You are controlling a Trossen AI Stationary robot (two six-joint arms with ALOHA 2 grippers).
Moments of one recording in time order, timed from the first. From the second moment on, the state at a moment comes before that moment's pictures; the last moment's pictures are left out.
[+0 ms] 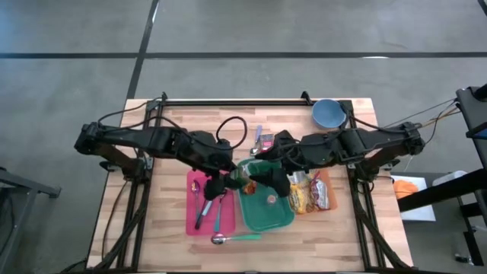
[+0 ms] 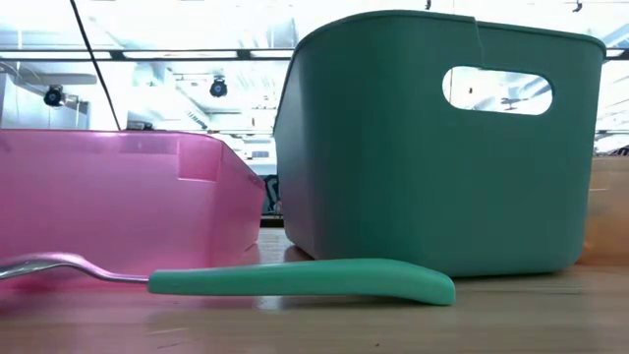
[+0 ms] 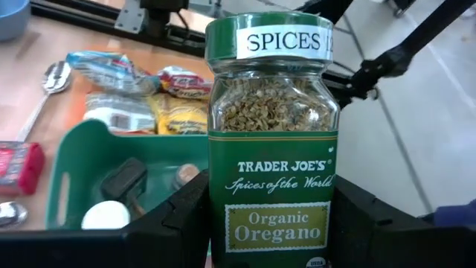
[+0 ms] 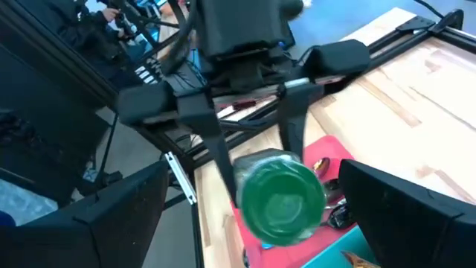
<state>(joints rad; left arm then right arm) -0.16 1.47 1.53 -0.65 0.11 -0.36 0.29 1.51 1.73 -0.60 0.23 0.70</state>
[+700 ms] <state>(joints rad) -0.16 1.47 1.55 -0.60 0.21 -0.43 0.28 1.53 1.73 -0.65 0.17 0.69</state>
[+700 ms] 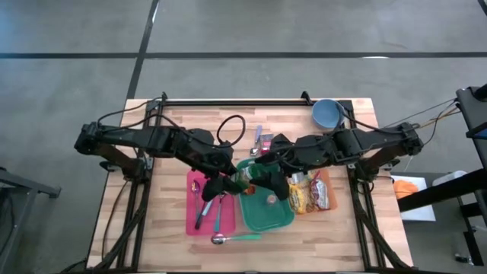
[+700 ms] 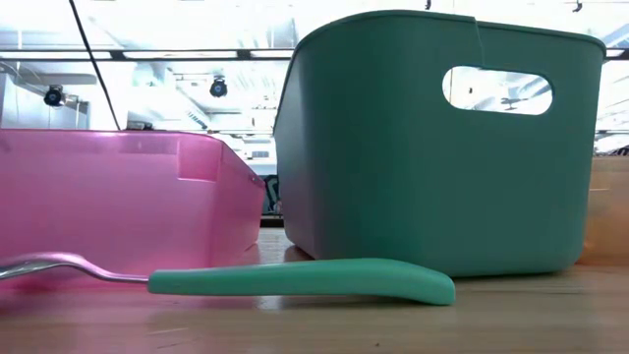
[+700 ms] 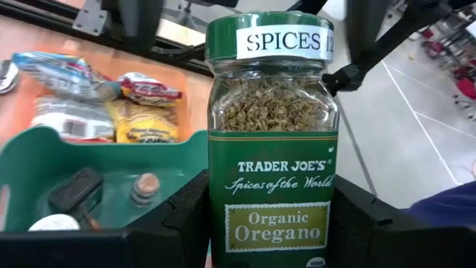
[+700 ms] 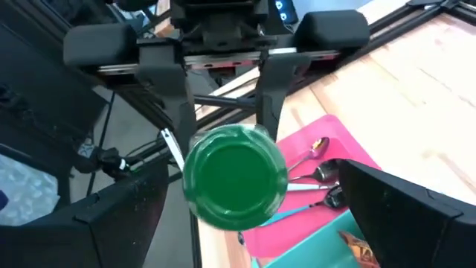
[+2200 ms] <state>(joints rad) -0.13 1.47 1.55 -0.59 0.28 -0.48 0.25 1.56 1.73 -0.60 0.07 0.68</state>
